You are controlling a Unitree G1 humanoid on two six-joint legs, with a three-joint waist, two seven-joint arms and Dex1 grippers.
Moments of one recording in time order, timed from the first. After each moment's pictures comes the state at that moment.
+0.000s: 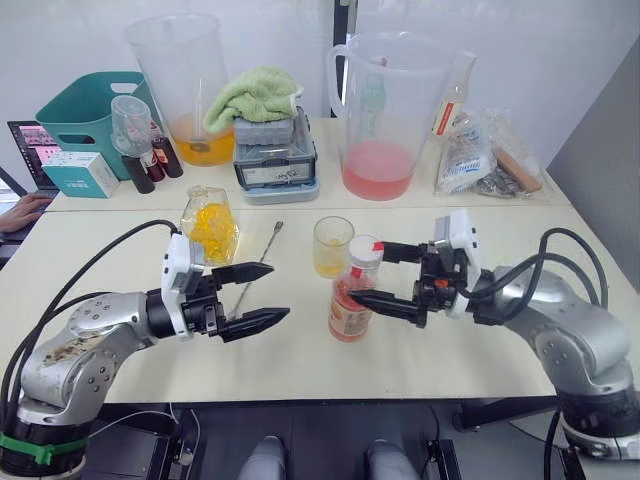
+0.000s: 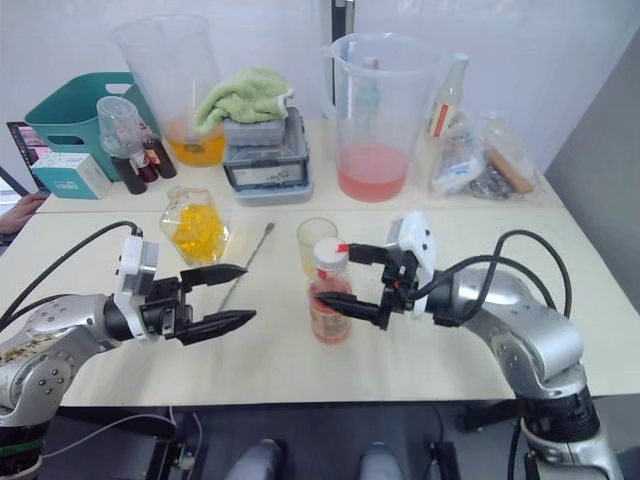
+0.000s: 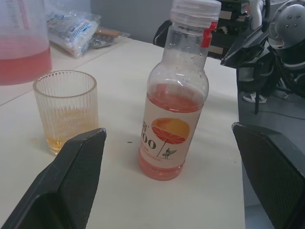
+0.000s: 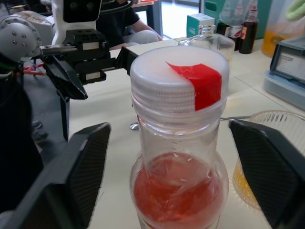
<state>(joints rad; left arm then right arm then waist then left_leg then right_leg) -0.18 0.77 0.20 -0.41 -0.81 0.57 -0.99 -0.48 -0.66 0.02 -0.39 0.71 0.65 0.96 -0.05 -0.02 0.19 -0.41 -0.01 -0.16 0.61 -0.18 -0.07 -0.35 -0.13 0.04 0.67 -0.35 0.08</state>
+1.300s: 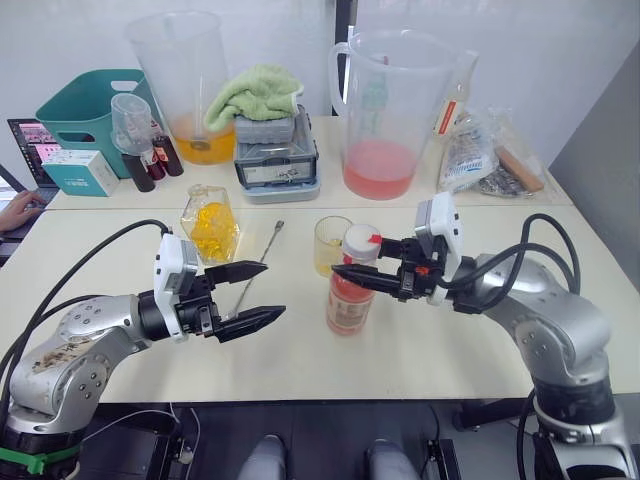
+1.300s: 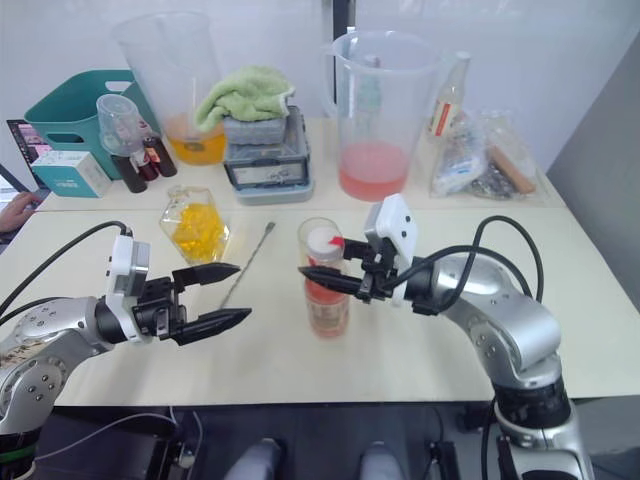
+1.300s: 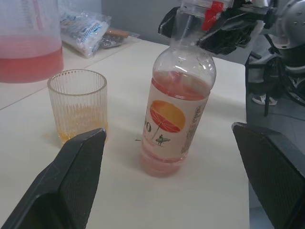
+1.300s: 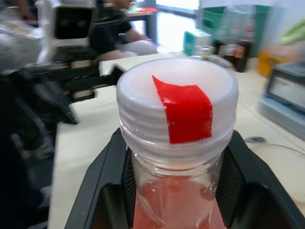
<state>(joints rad) -0.15 0.75 0.22 -0.45 -0.82 0.59 -0.96 -0.50 -0.51 -0.03 -0.57 0.68 0.82 0.68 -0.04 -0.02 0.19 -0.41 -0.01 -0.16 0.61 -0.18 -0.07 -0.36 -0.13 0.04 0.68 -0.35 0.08</state>
